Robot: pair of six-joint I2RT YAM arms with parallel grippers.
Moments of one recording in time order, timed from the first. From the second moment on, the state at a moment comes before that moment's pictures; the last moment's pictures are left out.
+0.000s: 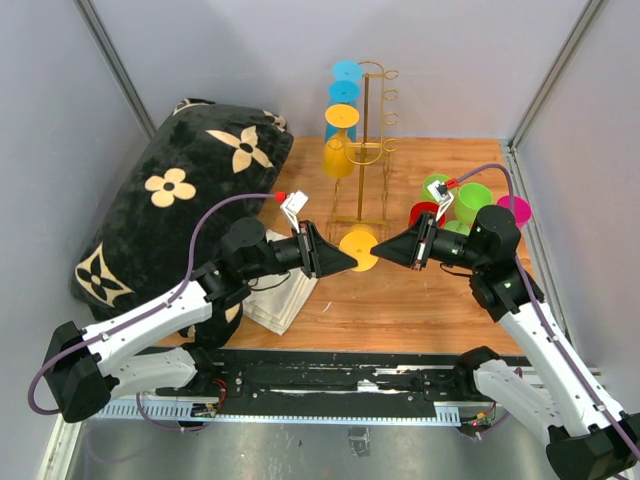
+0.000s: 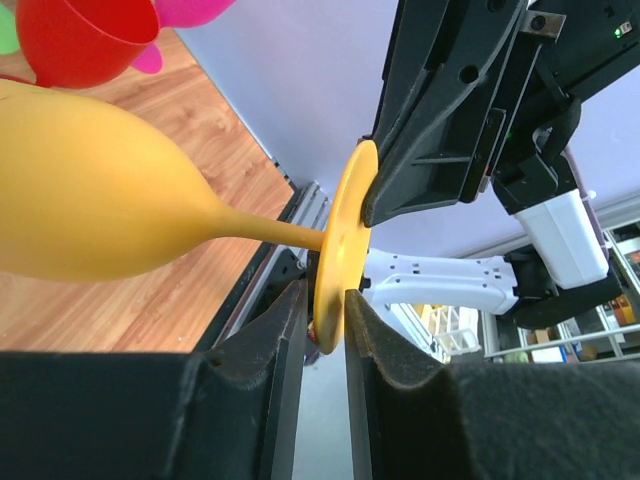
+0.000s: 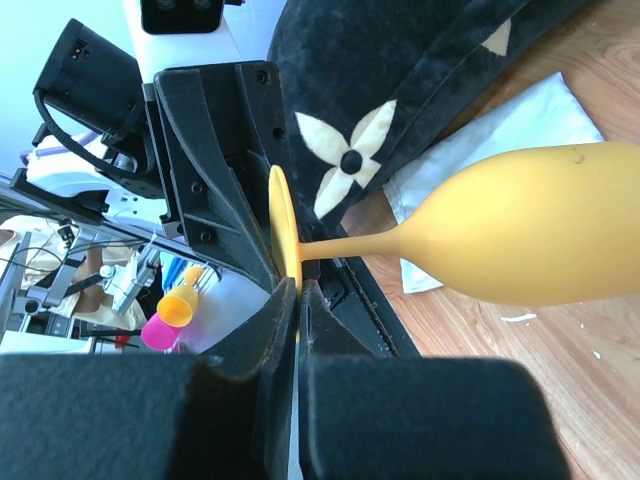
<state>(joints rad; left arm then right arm) -0.84 1.06 0.77 0.27 0.41 -0.89 0.38 0.81 0.81 -0.12 -0.83 0.73</state>
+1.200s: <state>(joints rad) -1.13 0.87 0.58 0.24 0.31 -0.51 0.38 0.72 0.97 -0.53 -0.30 0.39</state>
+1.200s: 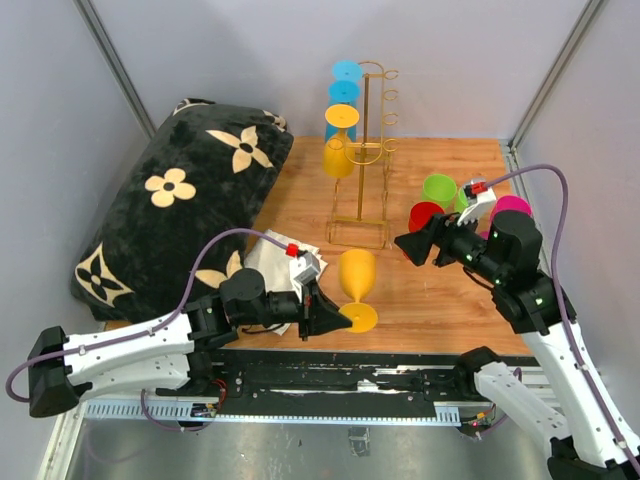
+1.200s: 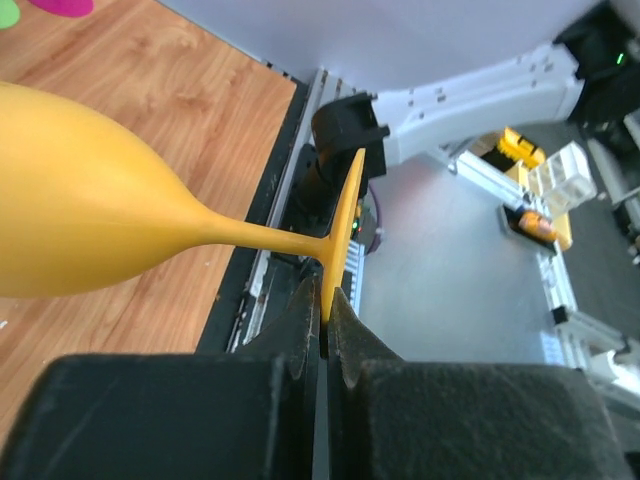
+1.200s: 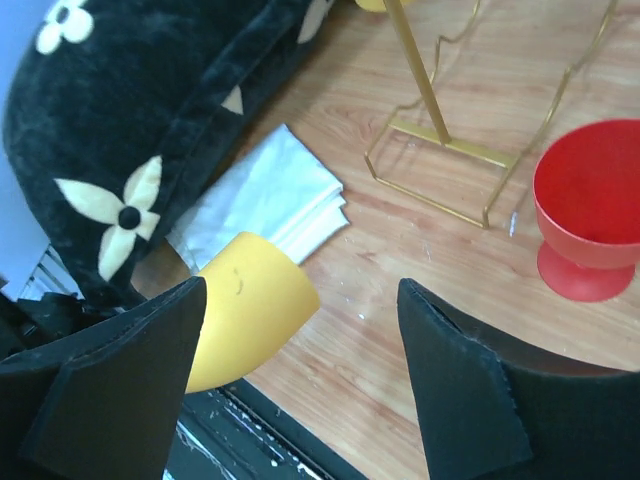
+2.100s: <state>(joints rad) -1.22 0.92 0.56 0.18 0.29 -0.18 0.37 0.87 0.89 -0.43 -0.57 0.57</state>
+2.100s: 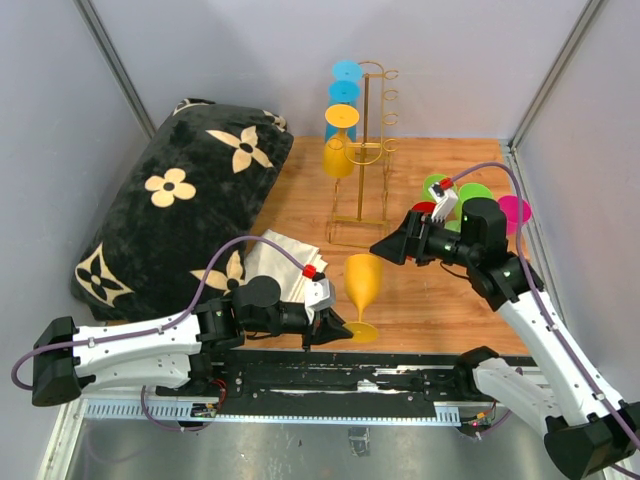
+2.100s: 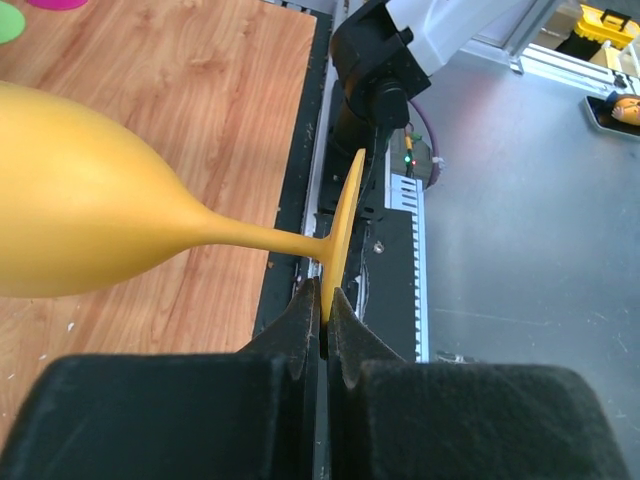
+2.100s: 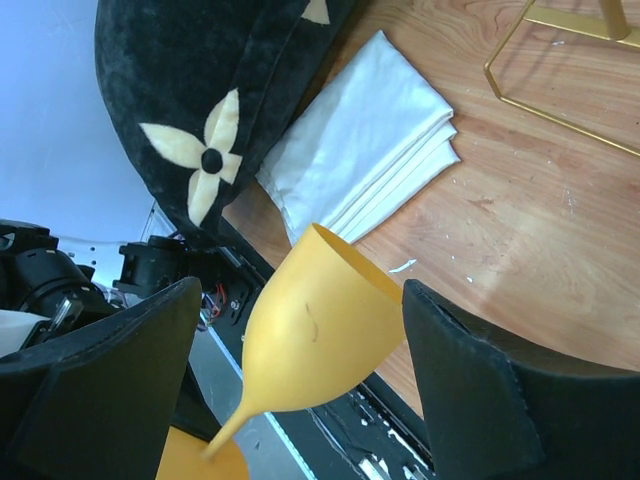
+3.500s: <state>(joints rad) -1.24 0.85 0.56 0.16 0.38 0.00 0.37 1.04 0.93 -0.40 -0.98 0.57</state>
